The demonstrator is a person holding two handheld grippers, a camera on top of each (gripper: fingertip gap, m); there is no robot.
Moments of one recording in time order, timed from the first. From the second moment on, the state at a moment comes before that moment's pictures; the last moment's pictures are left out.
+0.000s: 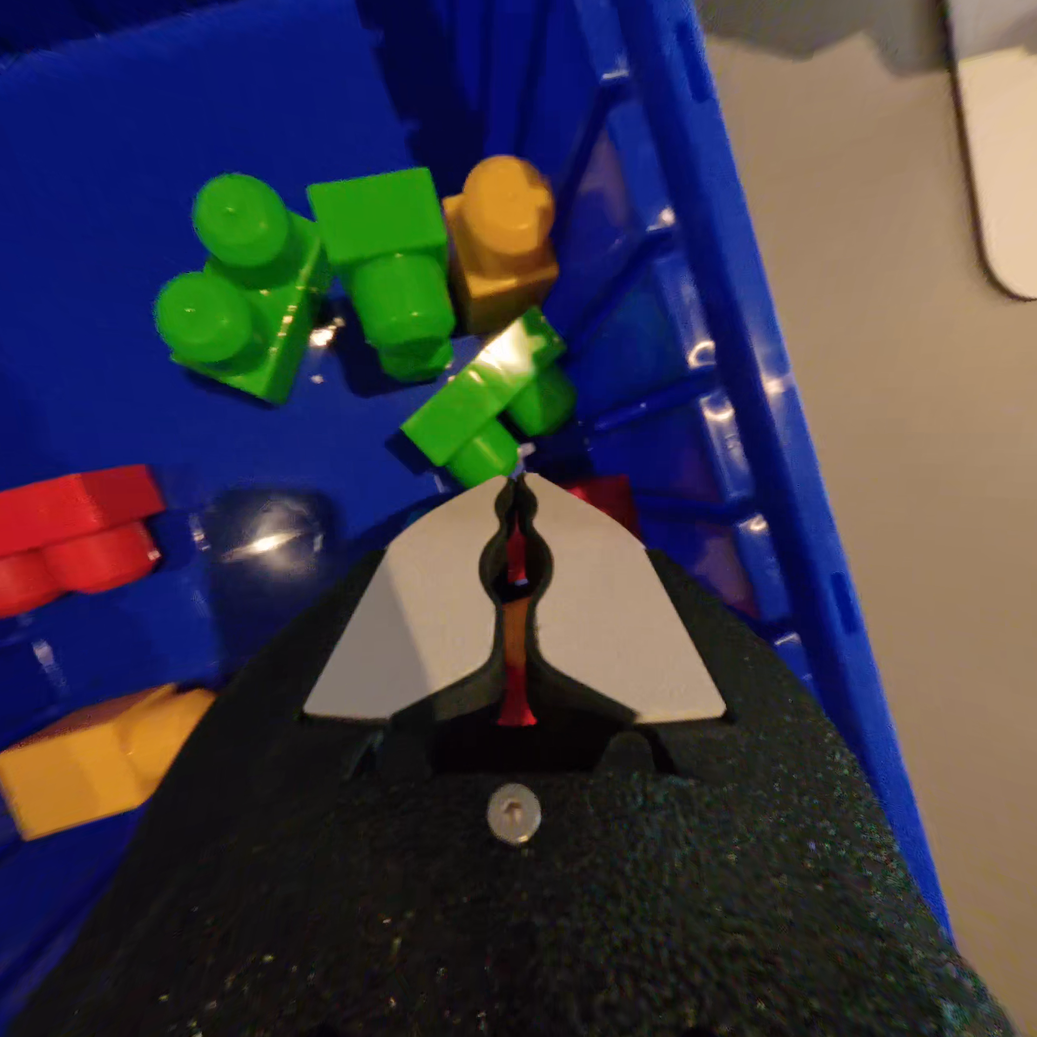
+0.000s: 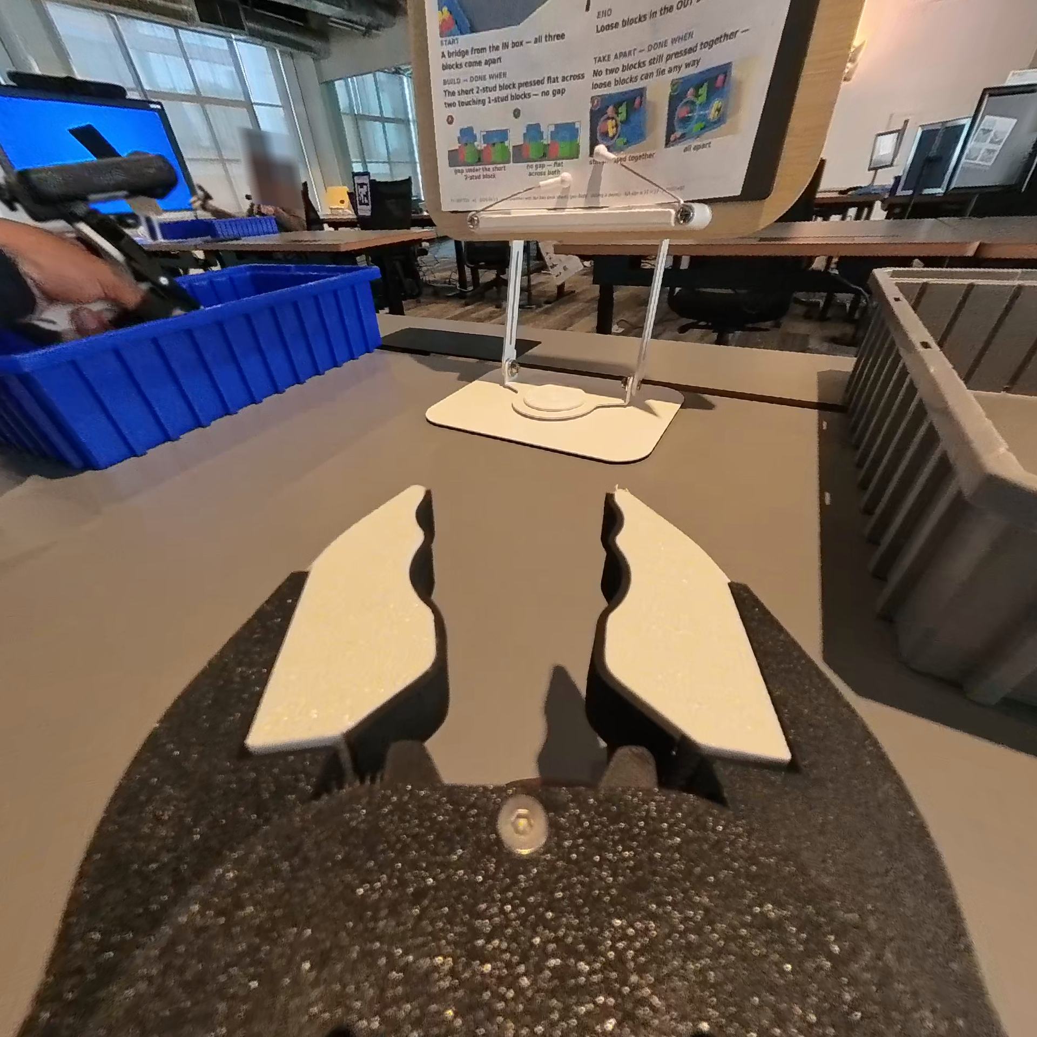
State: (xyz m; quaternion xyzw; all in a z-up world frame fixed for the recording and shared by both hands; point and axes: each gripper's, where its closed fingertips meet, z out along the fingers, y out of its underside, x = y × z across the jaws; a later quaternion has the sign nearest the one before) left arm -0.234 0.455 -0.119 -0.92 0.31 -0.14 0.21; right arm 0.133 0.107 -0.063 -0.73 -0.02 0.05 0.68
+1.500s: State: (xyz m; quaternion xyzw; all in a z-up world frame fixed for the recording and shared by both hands) left arm -0.273 0.435 -0.122 -0.93 0.36 -0.06 0.12; right arm 0.128 0.108 -0.065 -0.73 -0.03 0.05 0.68
